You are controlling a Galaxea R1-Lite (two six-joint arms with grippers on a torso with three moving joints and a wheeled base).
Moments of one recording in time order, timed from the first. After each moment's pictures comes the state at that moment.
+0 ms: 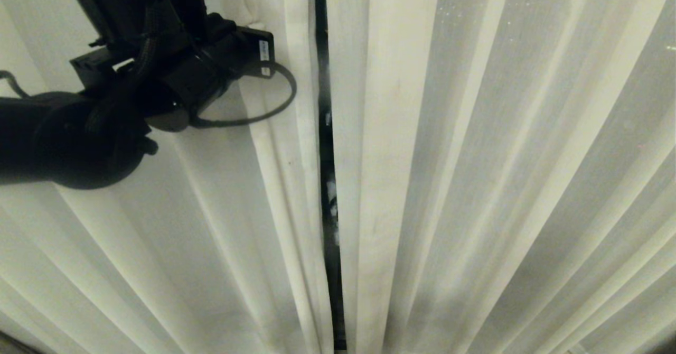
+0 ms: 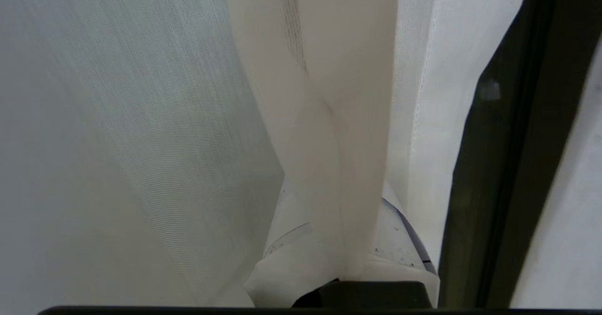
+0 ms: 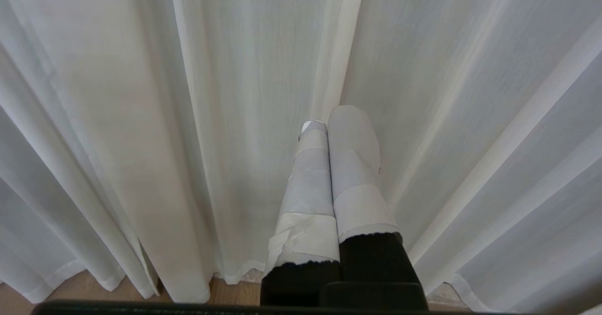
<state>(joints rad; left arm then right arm) -0.51 1.71 -1.29 -0.65 0.35 0.22 0.00 0.00 0.00 0.01 0.04 -0.10</state>
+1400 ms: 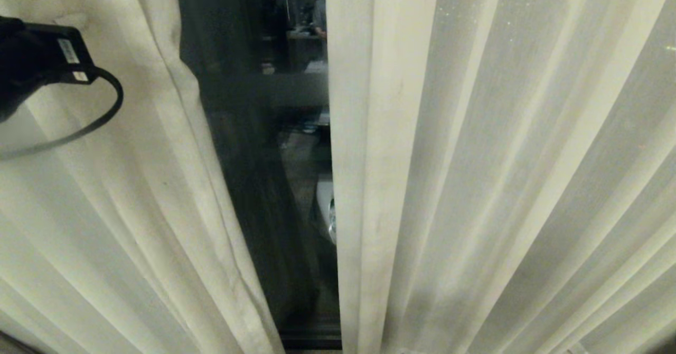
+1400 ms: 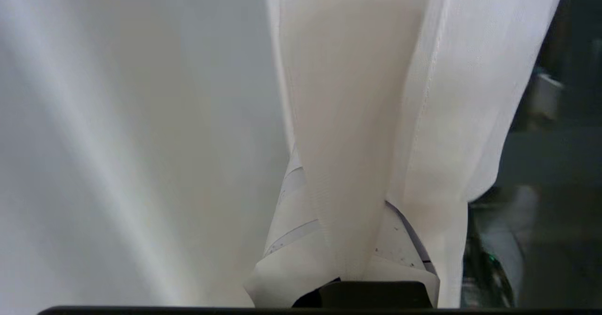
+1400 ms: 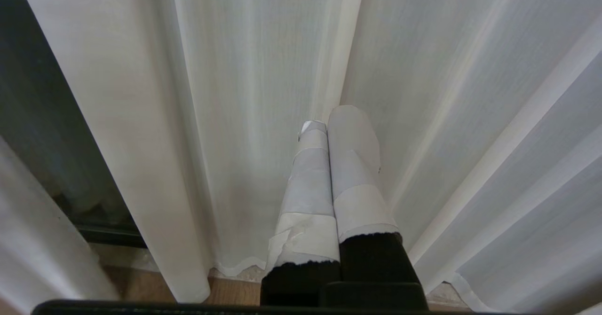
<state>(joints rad) -0.11 1.33 -0.94 -0.66 0.23 0.20 0.00 0.00 0.00 0.01 0.04 -0.10</state>
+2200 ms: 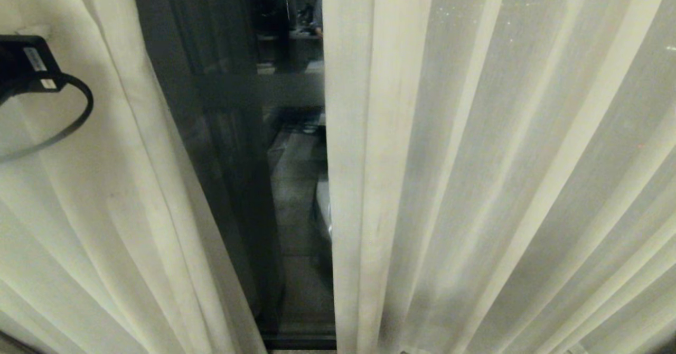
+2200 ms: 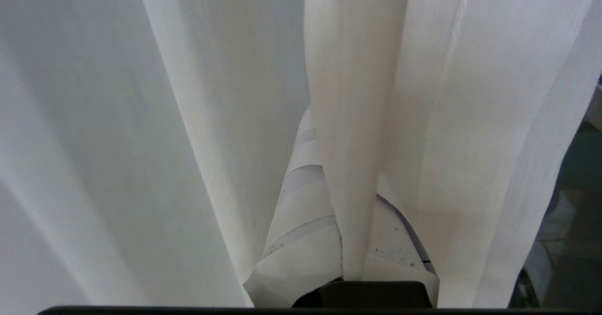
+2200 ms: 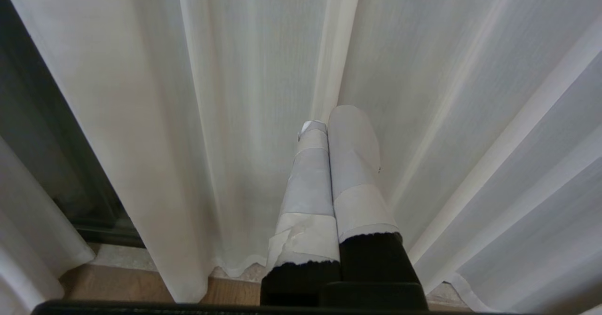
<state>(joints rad) 0.00 1.30 -0.91 -0.65 0.23 0.16 0.00 0.00 0.00 0.01 0.04 -0.10</state>
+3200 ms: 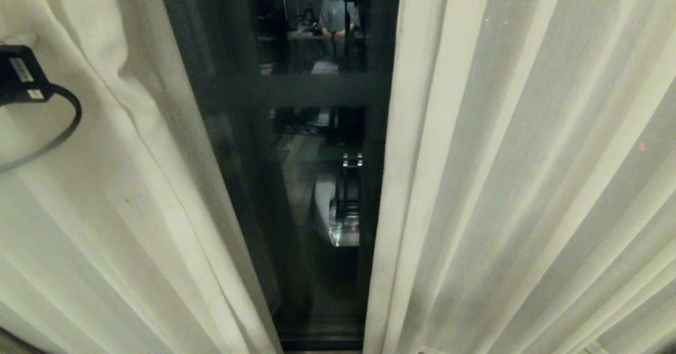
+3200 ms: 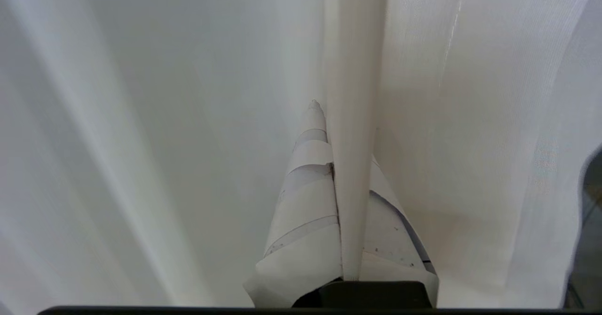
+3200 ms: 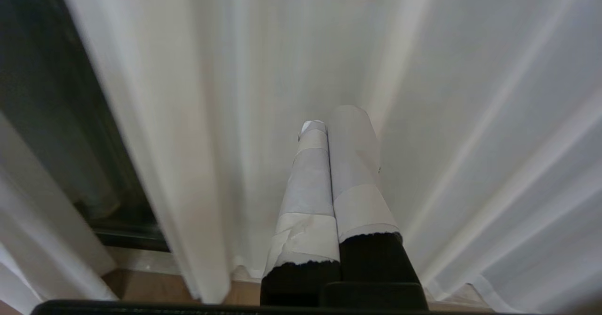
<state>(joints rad) 0.03 1.26 -0.86 -0.65 0.23 0.16 0.00 0.00 0.00 0.01 0.04 -0.10</state>
